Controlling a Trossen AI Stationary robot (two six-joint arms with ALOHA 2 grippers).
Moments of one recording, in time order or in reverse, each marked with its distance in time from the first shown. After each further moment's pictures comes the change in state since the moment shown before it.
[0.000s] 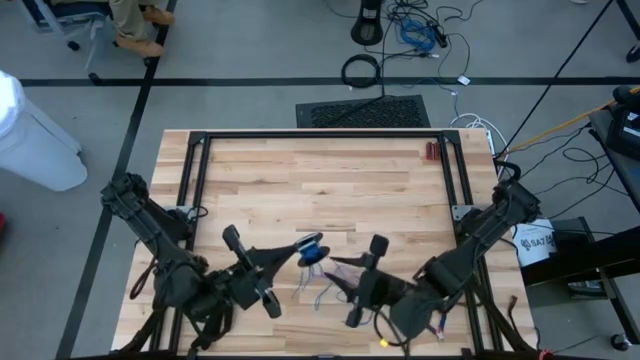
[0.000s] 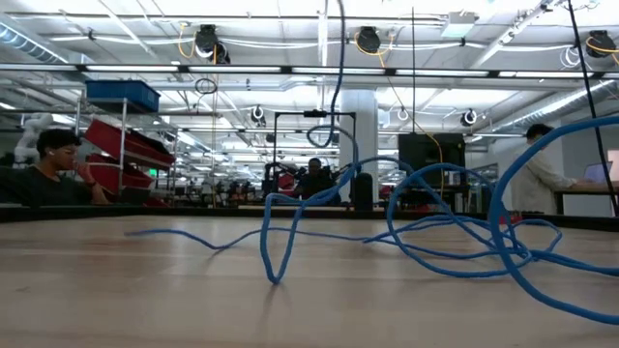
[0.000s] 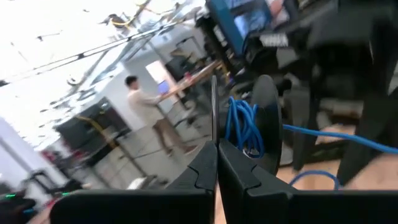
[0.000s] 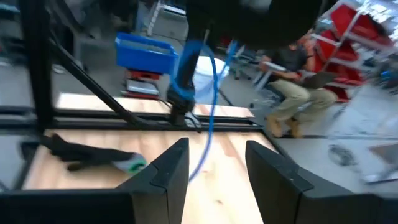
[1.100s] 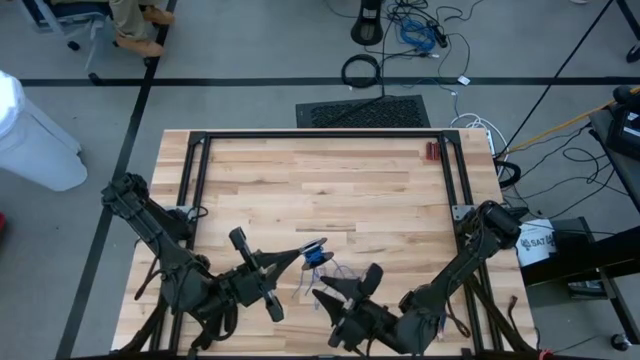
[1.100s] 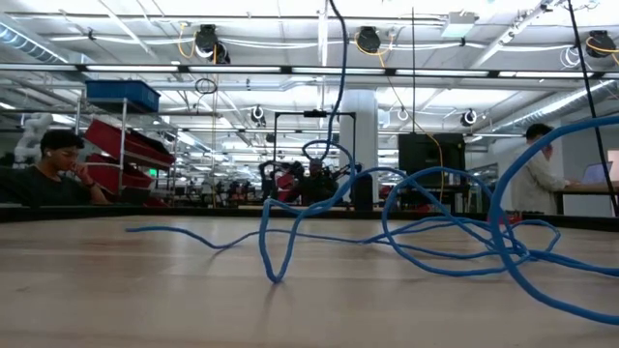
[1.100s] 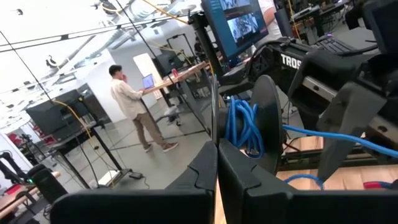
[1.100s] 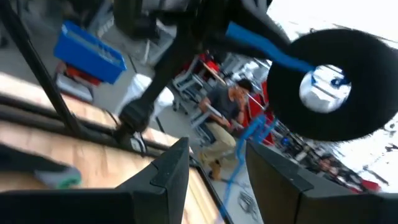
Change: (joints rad) left arm 0.005 0.002 -0.001 -0.117 0.018 -0.238; right arm 0.063 0.221 -0.001 0.863 0.194 -0.928
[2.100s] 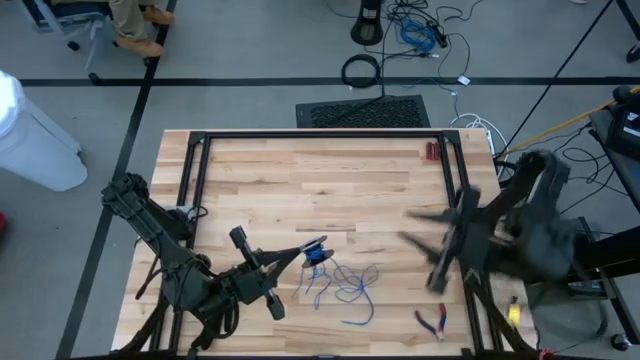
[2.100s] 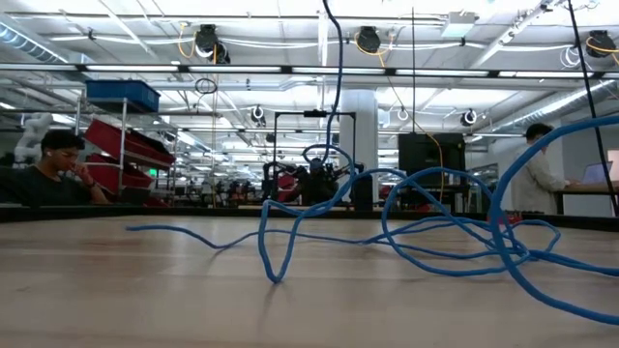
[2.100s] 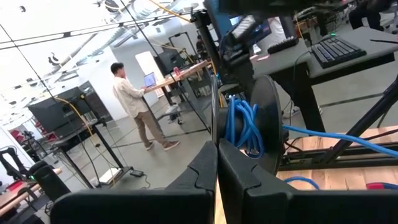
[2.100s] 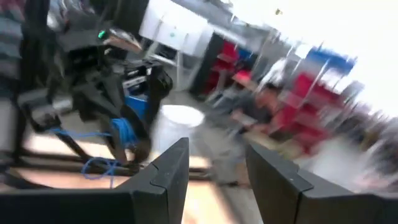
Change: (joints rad) left arm 0.008 0.000 0.000 0.001 -0.004 -0.009; right arm 0.144 -0.647 0.001 -0.862 -0.047 0.575
